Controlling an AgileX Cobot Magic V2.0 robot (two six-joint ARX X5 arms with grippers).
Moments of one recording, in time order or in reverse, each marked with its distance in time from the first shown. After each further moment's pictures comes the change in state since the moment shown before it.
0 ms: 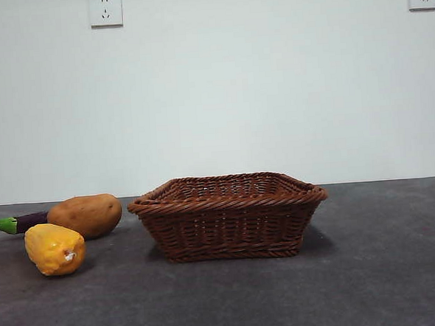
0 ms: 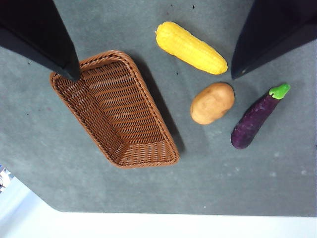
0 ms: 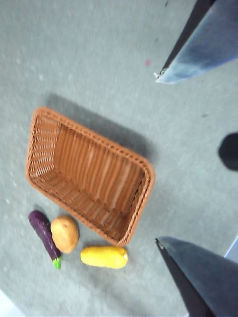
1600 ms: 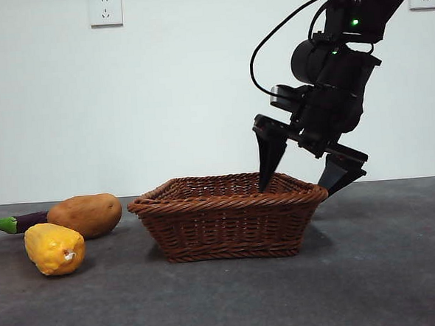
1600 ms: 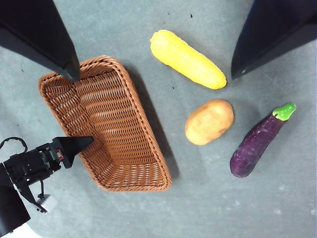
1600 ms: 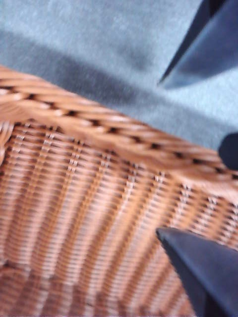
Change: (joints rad) left arm 0.000 0.182 0.039 0.004 -0.002 0.000; right arm 0.244 1.254 0.453 0.320 0.134 0.151
